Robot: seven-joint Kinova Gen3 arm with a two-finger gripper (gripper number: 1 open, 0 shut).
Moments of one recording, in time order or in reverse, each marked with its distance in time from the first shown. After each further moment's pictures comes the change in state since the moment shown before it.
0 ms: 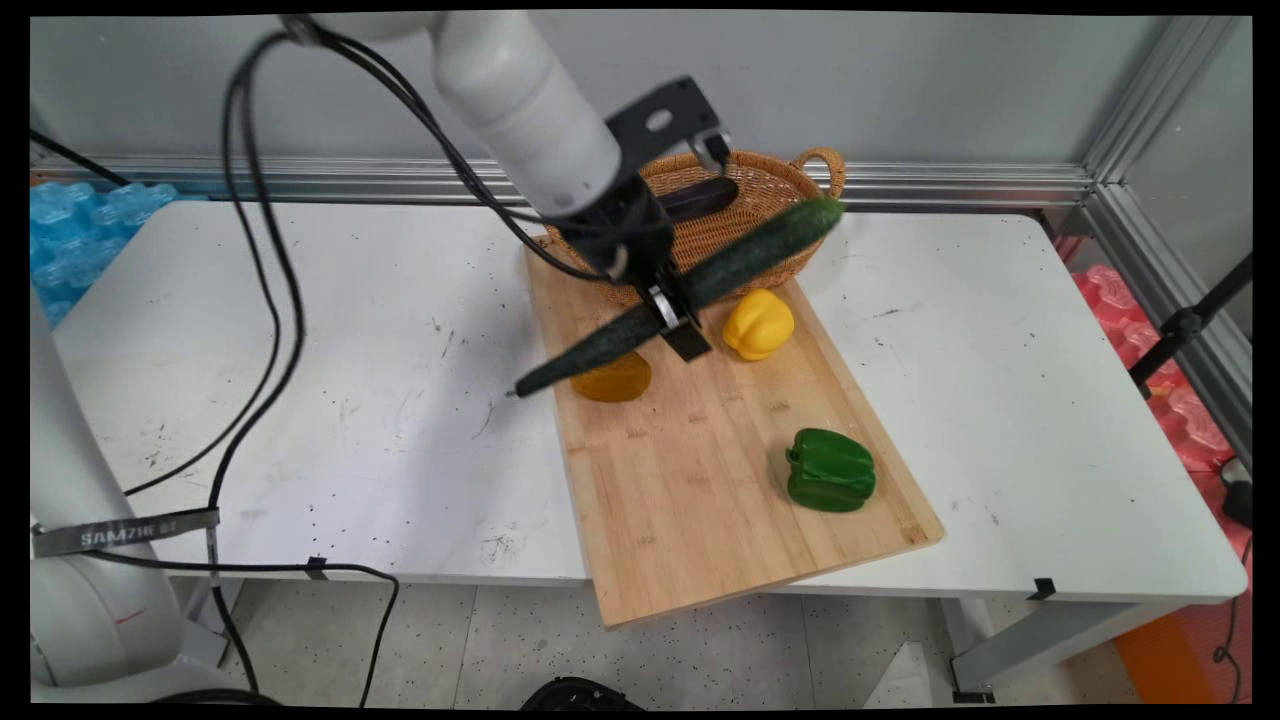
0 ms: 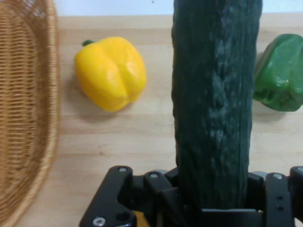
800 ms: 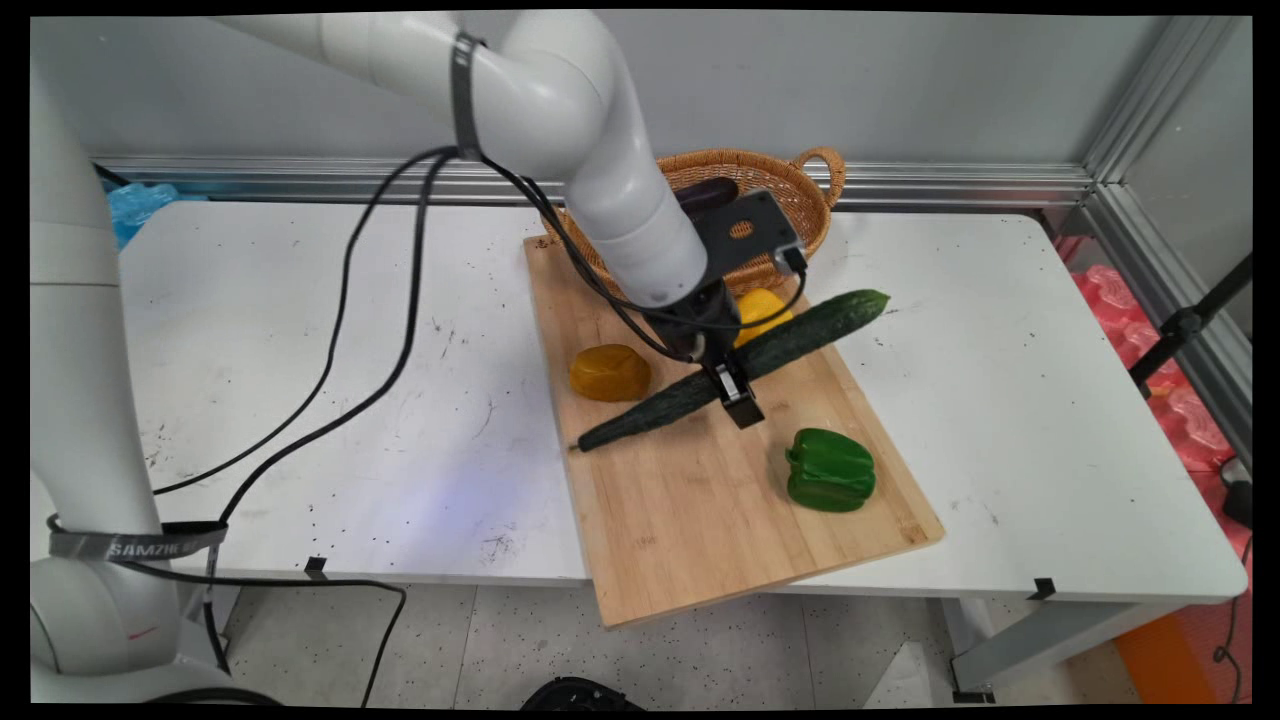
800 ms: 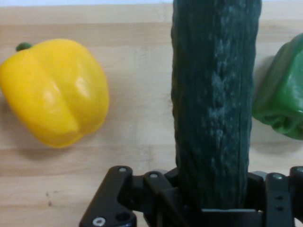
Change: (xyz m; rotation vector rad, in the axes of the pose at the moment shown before) arm 0.019 0.017 0.102 -0.032 -0.049 0.007
